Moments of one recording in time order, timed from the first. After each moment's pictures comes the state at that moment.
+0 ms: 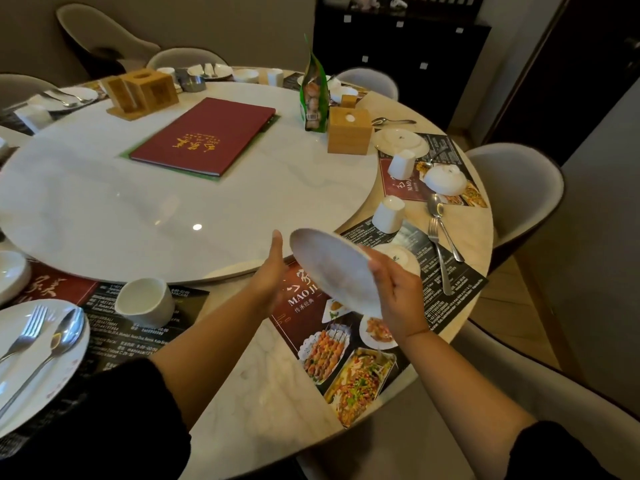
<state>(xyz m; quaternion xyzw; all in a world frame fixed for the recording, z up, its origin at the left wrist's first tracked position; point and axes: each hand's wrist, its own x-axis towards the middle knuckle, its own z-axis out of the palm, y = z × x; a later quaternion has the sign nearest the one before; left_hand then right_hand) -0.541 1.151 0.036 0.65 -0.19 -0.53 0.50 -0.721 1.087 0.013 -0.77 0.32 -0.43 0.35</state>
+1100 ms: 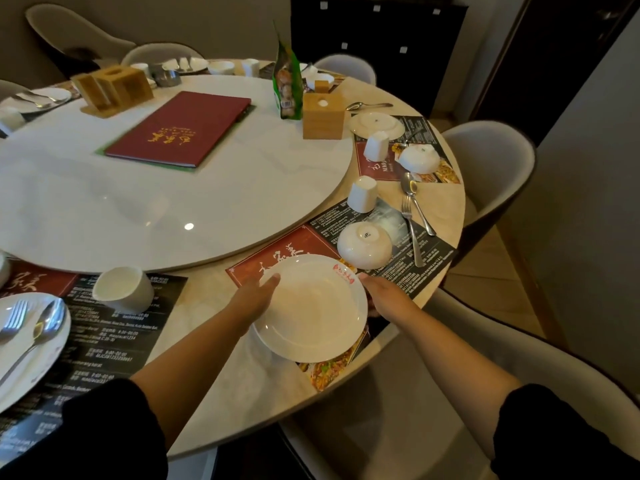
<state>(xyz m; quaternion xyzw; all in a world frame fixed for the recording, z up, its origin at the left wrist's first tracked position) -0.564 1.174 -0.017 0.81 -0.26 -0.42 0.31 -0.776 1.069 -0.037 -0.64 0.51 -0.12 0.56</state>
